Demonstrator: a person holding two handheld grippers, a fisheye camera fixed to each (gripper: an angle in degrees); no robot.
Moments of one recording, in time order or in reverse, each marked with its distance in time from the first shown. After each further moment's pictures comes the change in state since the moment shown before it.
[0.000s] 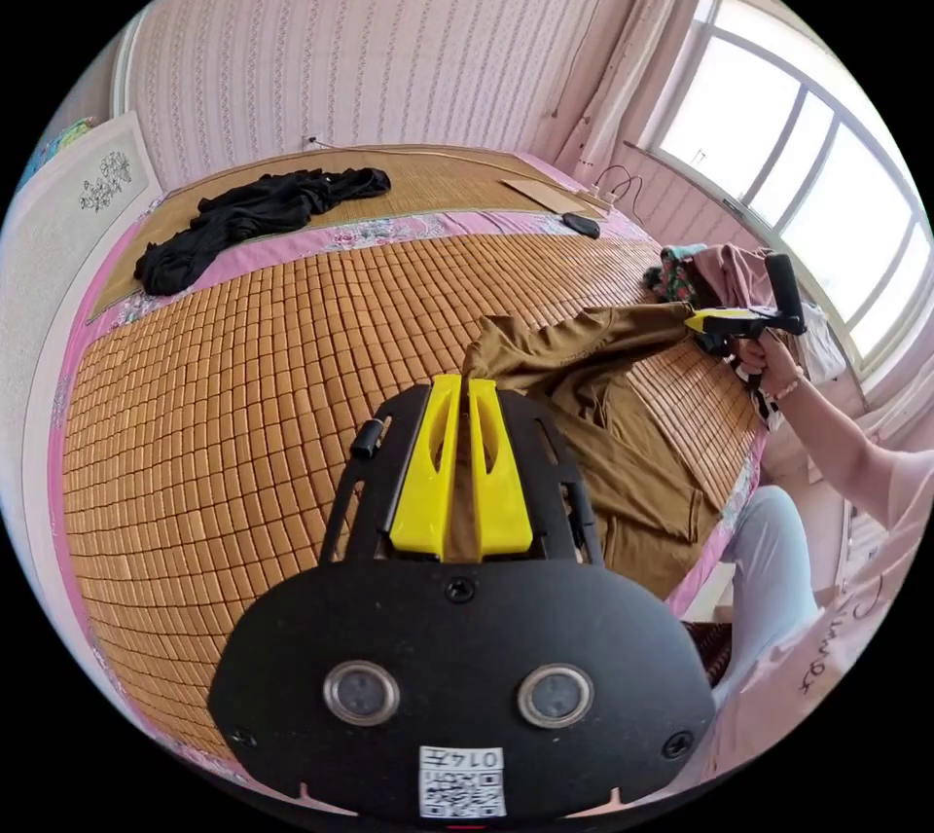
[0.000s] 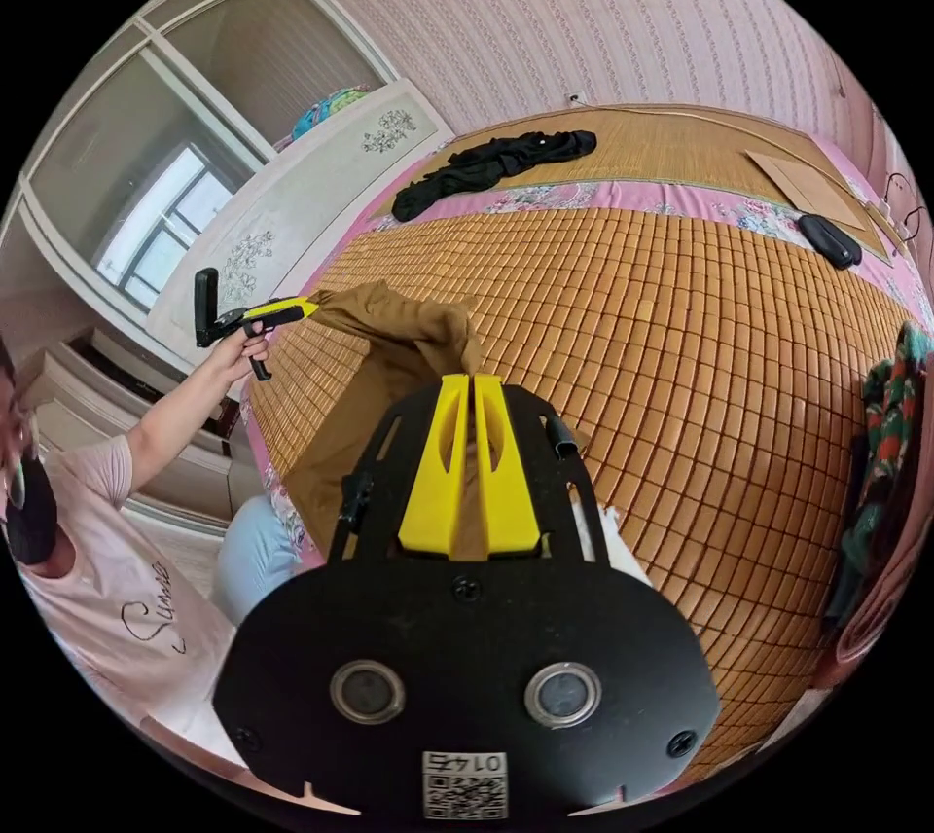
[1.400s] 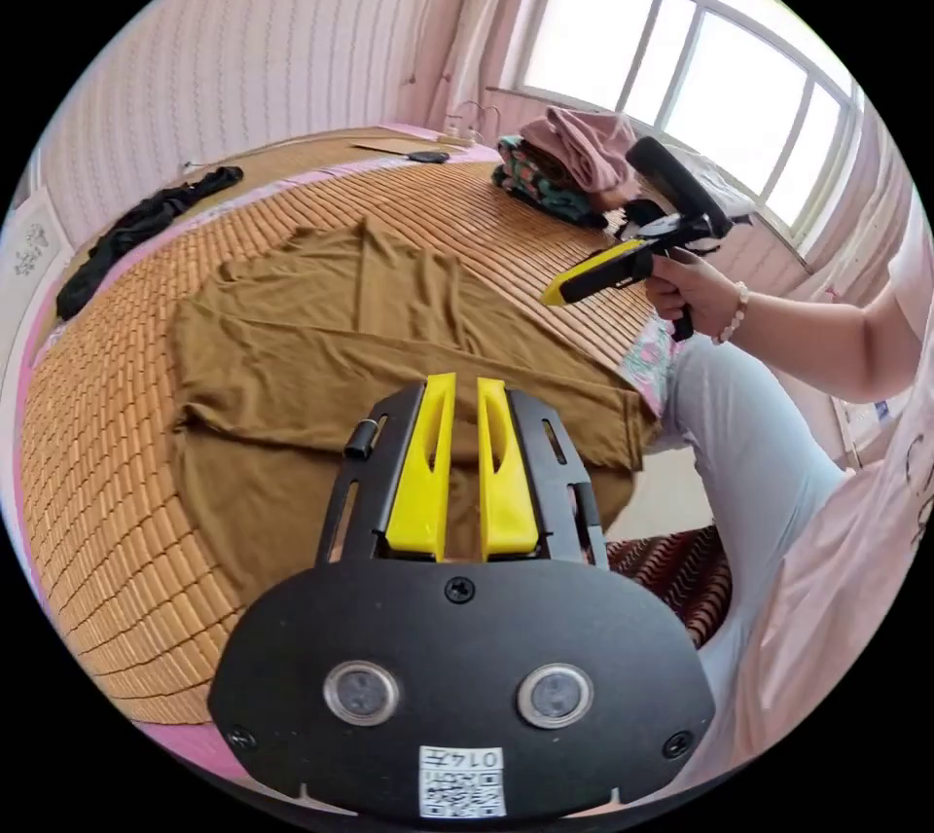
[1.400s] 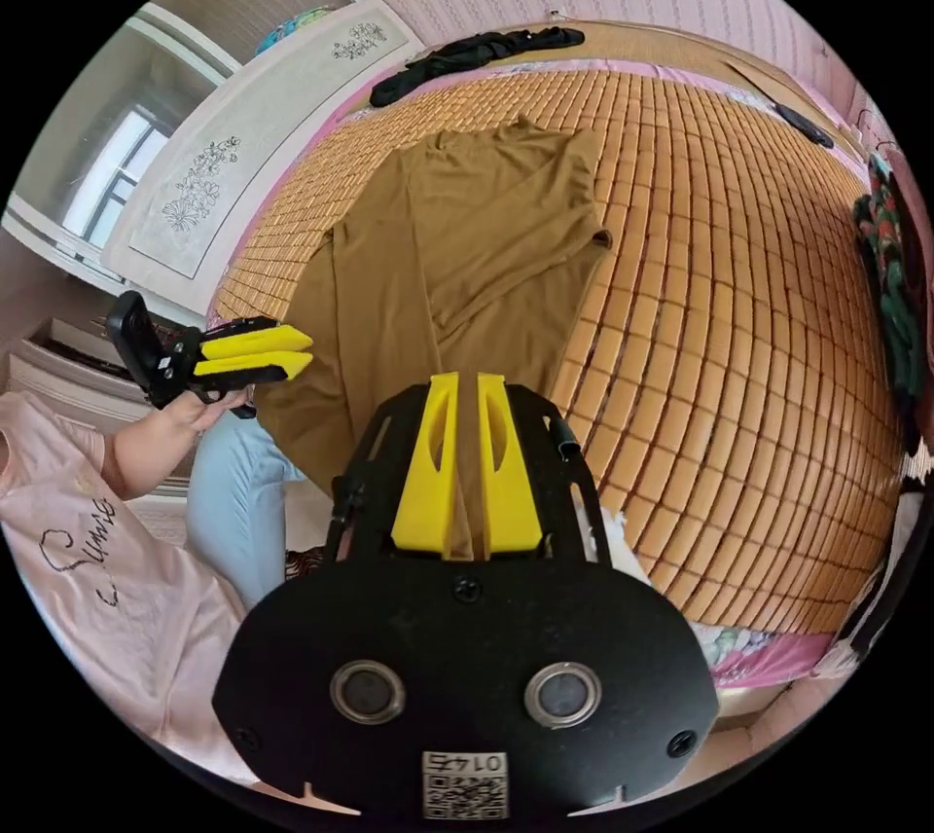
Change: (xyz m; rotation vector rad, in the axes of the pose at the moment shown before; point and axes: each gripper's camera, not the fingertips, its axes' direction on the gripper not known) left arm 0.255 0.164 0.036 0.019 0.098 0.208; right arm -0.081 0.102 0.095 -0.158 0.131 0.069
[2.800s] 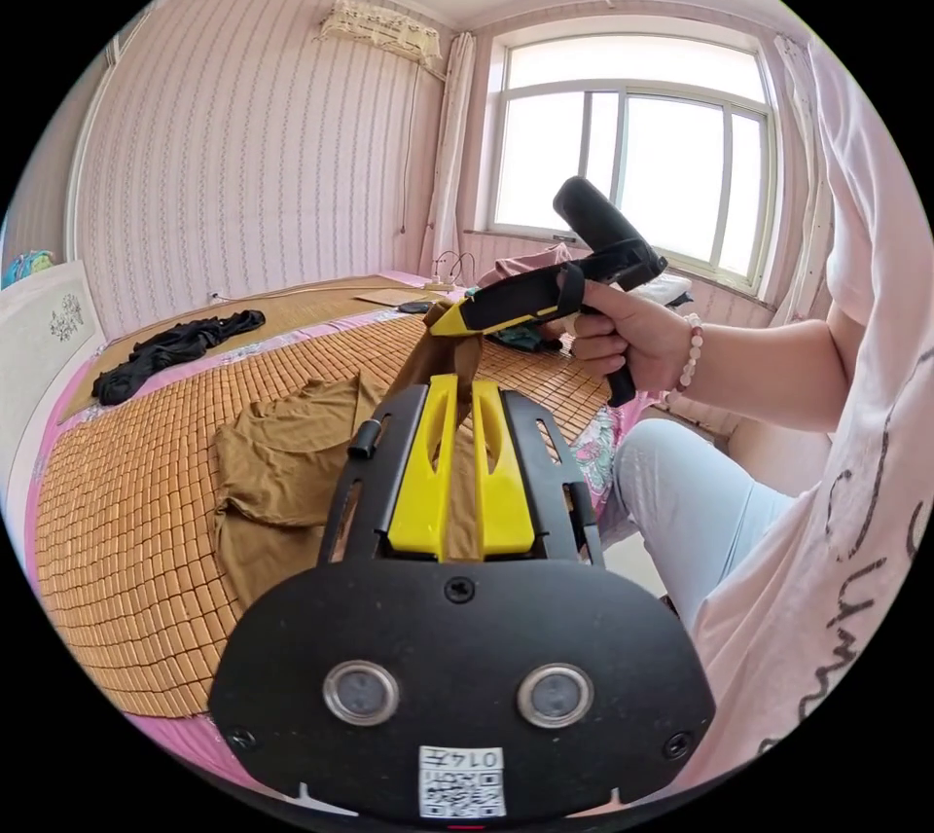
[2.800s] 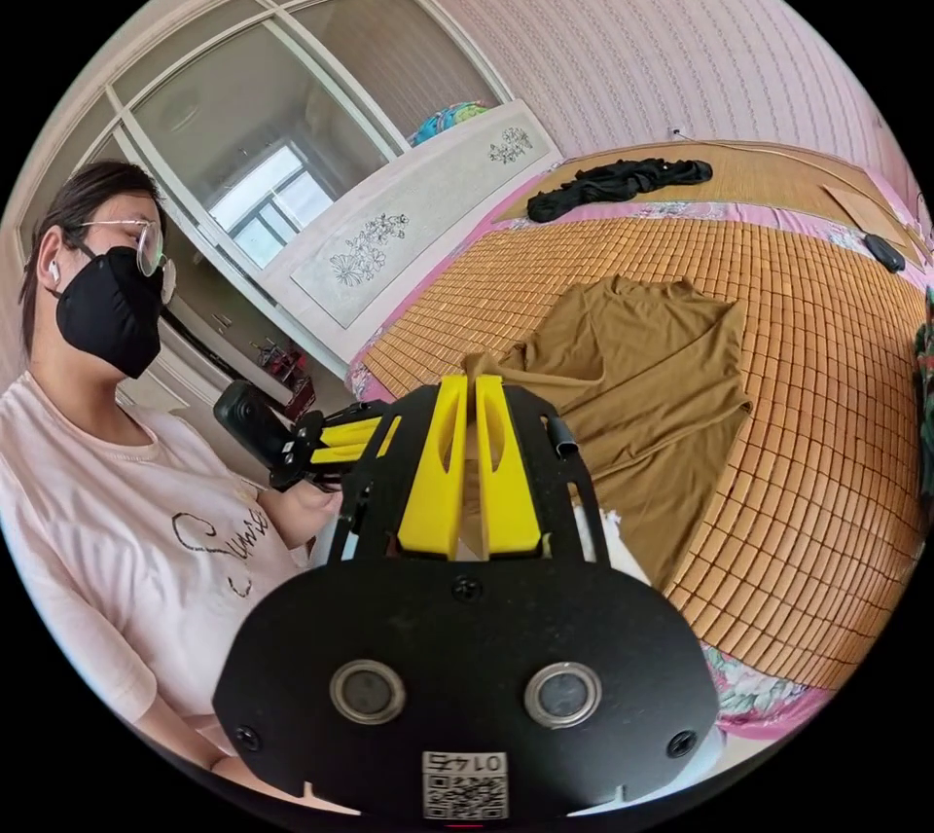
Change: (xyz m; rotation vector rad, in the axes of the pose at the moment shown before) left arm 0.164 0.077 -0.212 0.397 0.013 0.108; right arm -0.152 0.024 -0.008 0.270 -0.316 -0.162
